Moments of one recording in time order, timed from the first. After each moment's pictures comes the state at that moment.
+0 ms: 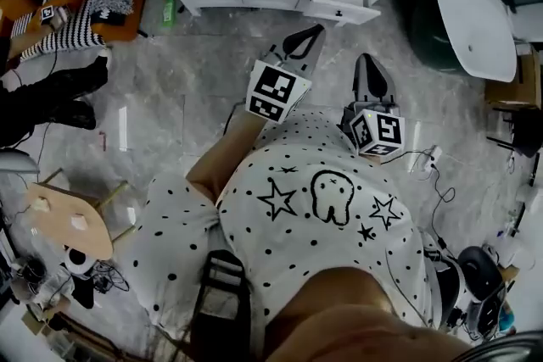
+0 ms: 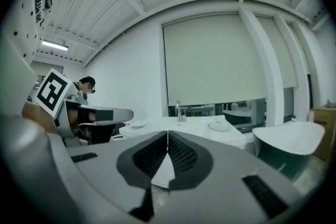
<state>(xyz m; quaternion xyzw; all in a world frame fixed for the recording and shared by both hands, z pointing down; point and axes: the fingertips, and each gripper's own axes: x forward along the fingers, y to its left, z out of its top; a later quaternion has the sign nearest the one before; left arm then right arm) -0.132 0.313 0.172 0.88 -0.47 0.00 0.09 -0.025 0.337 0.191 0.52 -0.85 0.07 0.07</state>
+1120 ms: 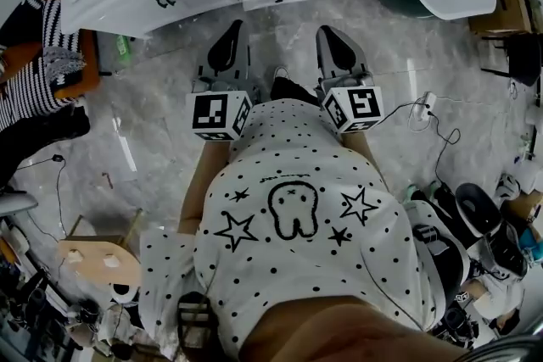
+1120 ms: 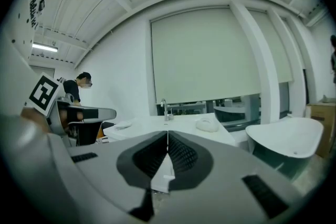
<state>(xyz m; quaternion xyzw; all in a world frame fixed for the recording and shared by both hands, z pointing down) -0.100 0.206 0.176 0.84 -0.53 -0.02 0.12 0.055 0.220 0.203 0.54 -0.83 0.09 0.07</state>
